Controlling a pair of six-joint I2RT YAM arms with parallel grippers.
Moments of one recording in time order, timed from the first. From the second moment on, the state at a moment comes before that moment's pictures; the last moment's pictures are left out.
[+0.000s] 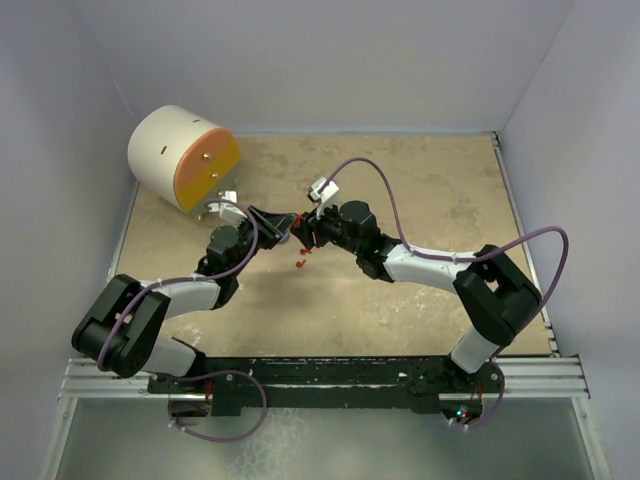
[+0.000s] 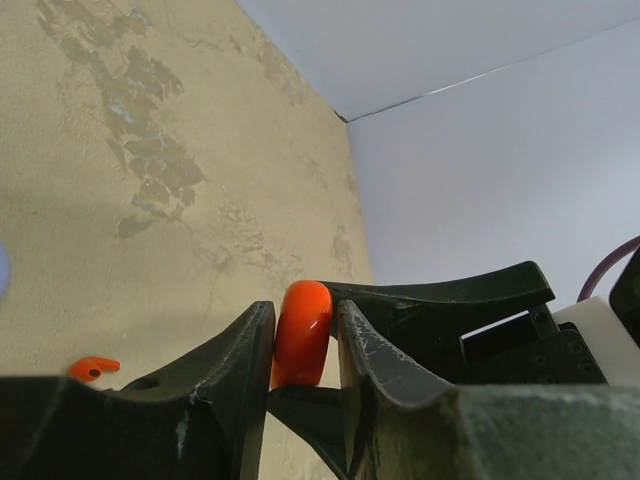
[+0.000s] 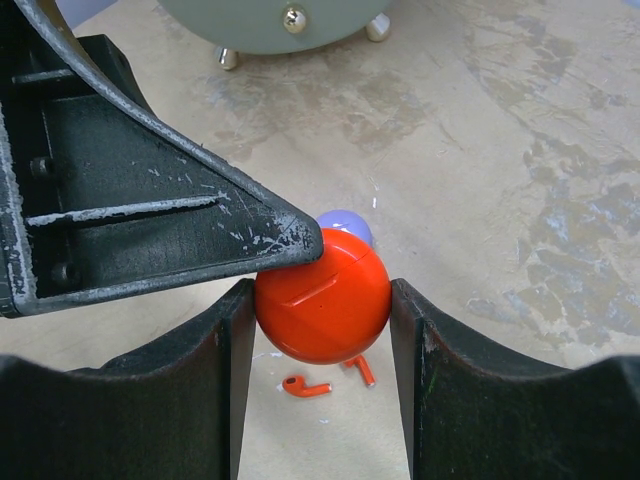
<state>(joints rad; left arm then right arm) -0.46 1.40 0.42 0.94 0.06 -1.12 0.78 1.65 0.91 0.51 -0.07 0.08</state>
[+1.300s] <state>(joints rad) -0.42 1.39 0.49 0.81 0.01 -1.13 0.65 1.39 0.85 0.48 0.02 0.14</state>
